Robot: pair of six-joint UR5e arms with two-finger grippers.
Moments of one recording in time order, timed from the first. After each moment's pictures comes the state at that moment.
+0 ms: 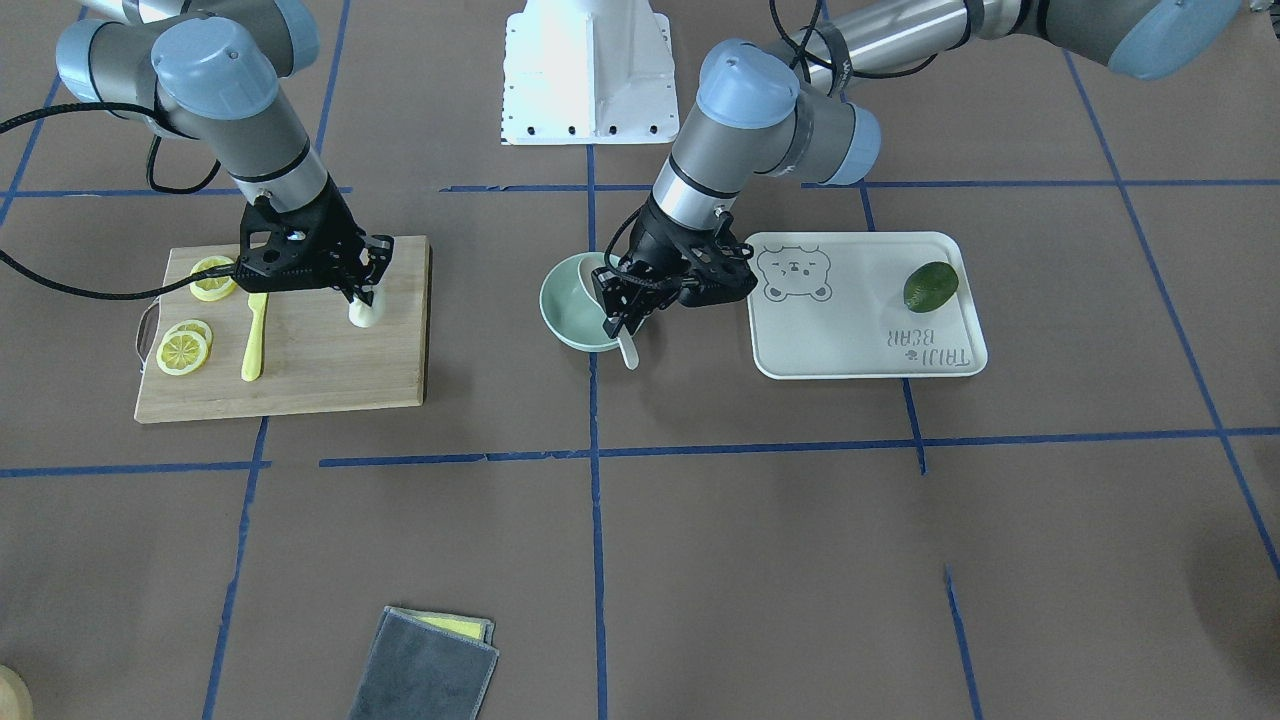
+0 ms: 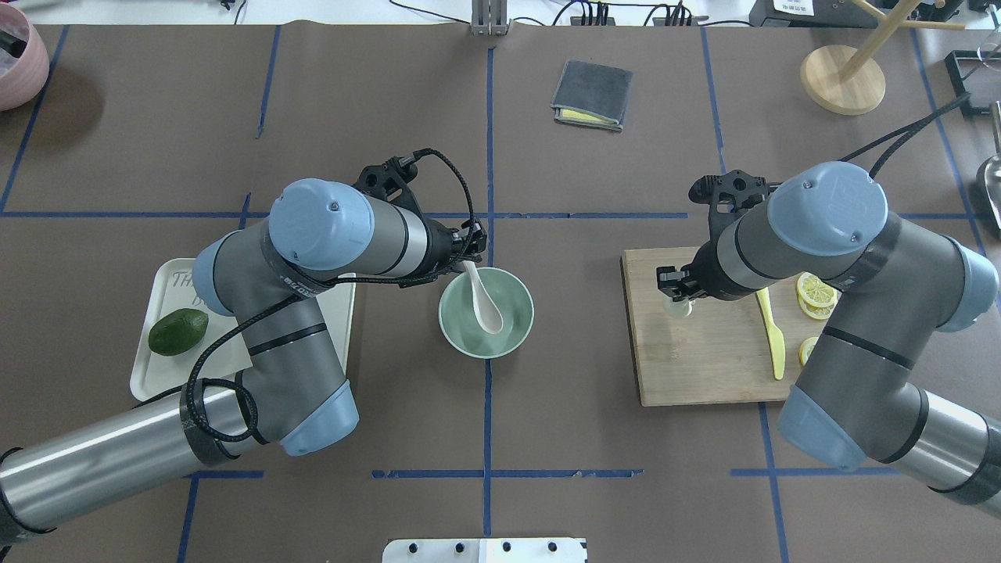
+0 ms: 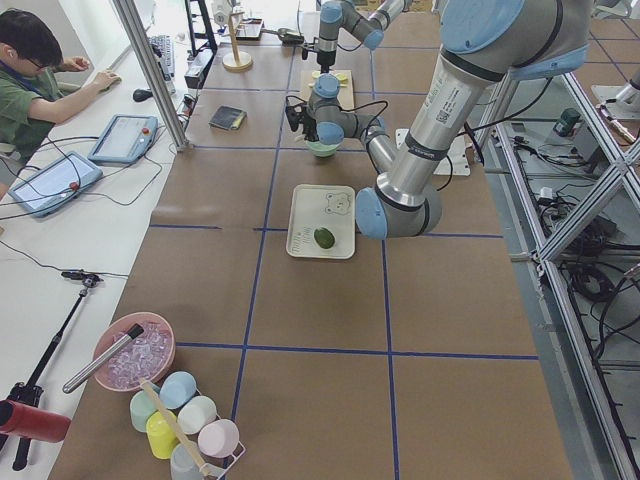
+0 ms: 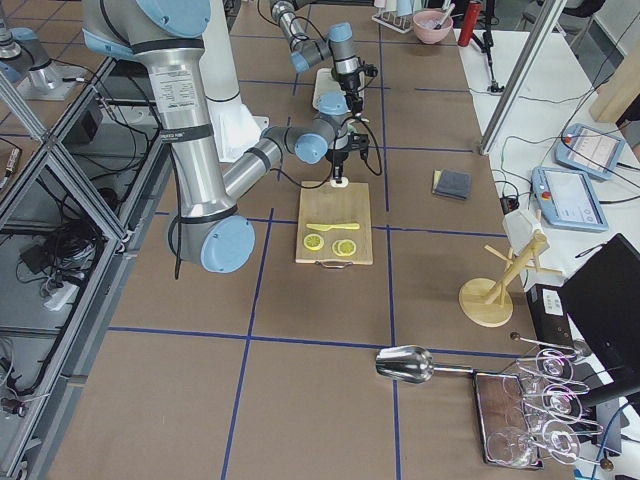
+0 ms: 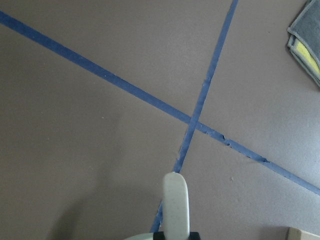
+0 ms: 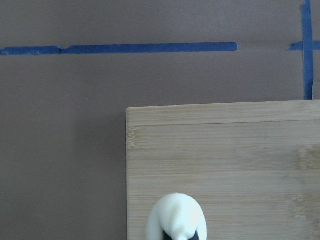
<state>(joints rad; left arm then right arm) -0.52 -2.23 -1.57 -2.10 -1.77 -1.74 0.64 -1.31 1.93 -1.40 1.93 1.13</state>
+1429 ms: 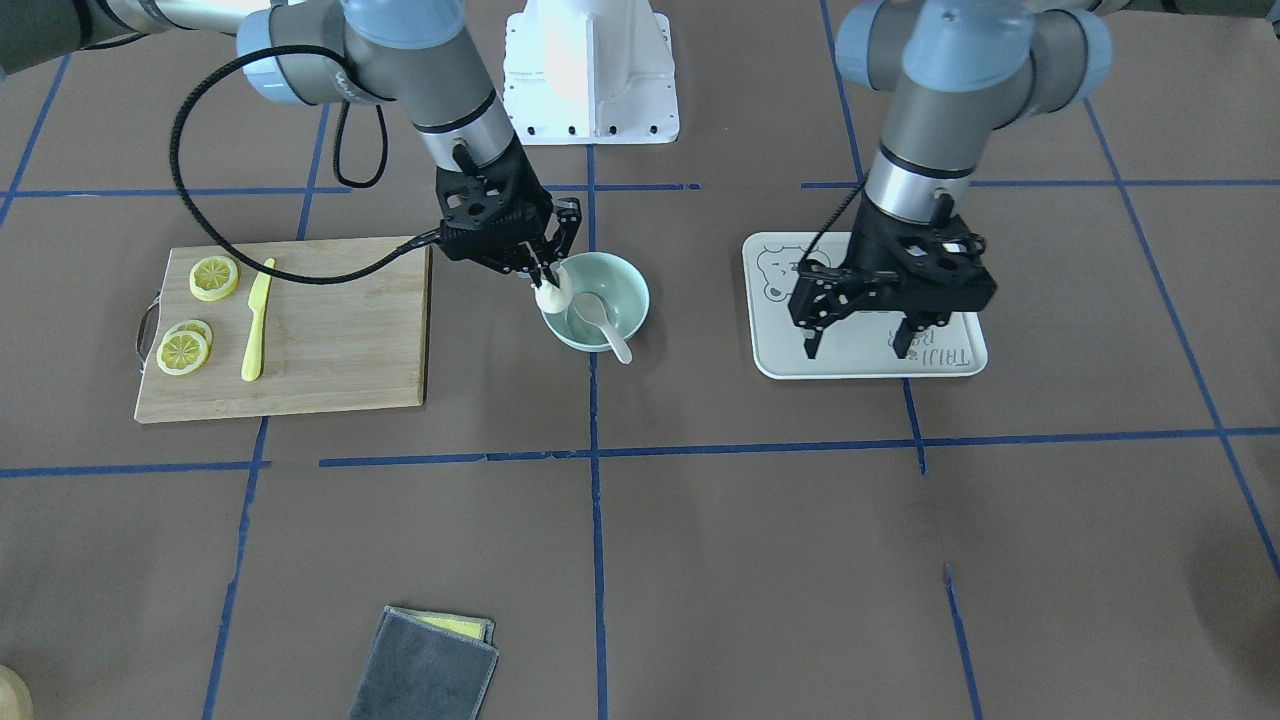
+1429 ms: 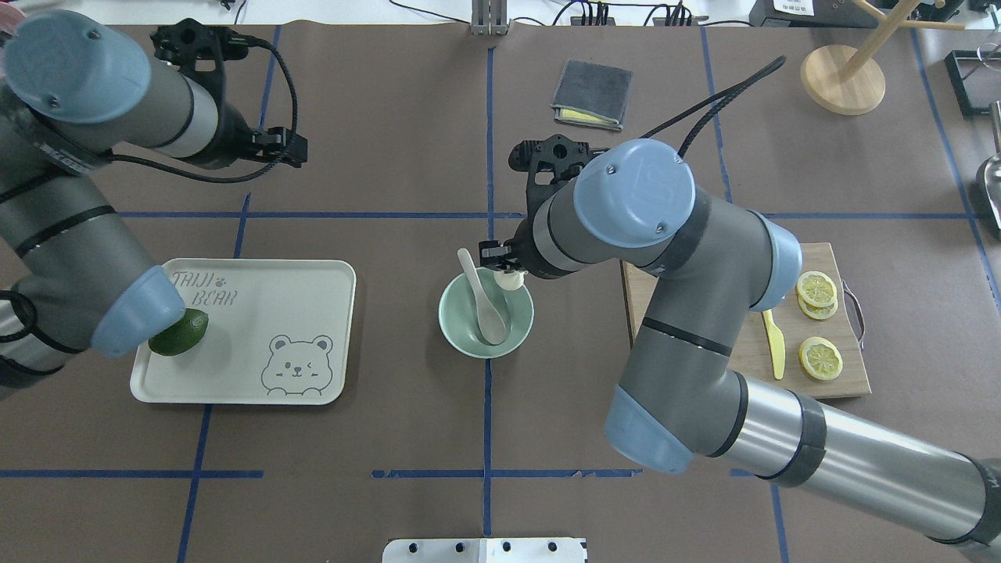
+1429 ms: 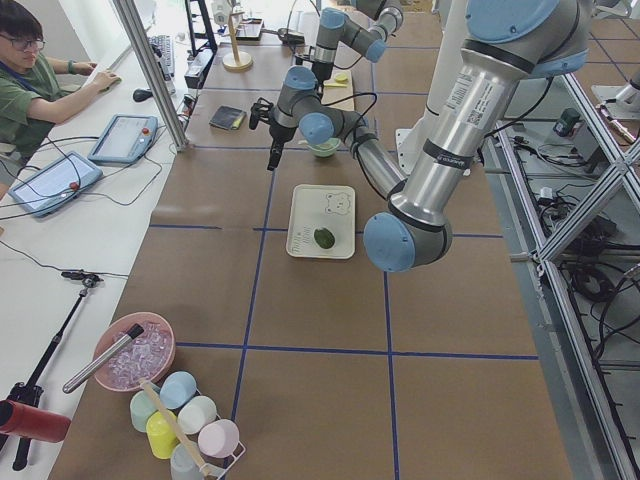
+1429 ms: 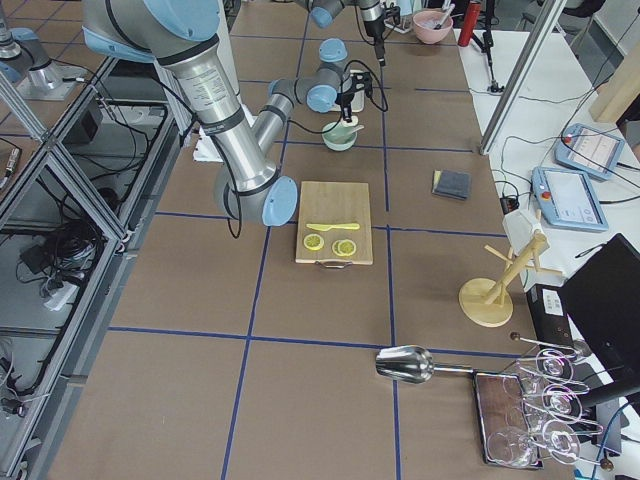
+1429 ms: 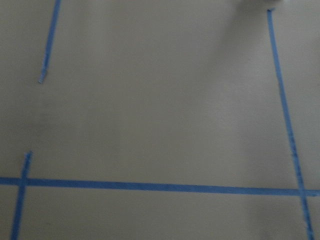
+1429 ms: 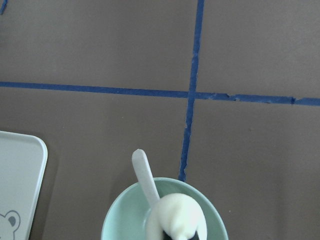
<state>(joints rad) -0.88 -2.00 -1.85 -1.70 -1.85 -0.92 0.51 -0.91 1.77 -1.39 1.80 1.18</state>
